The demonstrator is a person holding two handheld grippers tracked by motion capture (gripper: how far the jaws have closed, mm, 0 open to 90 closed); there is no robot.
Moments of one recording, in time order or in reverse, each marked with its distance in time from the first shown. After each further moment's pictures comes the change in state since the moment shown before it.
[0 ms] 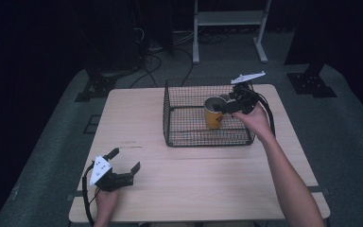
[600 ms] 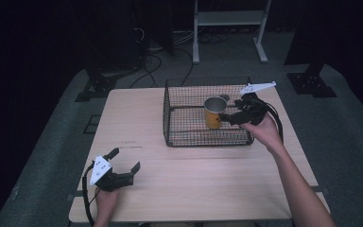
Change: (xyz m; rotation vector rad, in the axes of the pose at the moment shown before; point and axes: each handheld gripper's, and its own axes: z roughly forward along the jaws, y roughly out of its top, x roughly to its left) left arm 0.000 0.000 0.000 0.001 0.004 -0.002; right arm 0.014 -0.027 -0.030 -0.027 0.034 -0.033
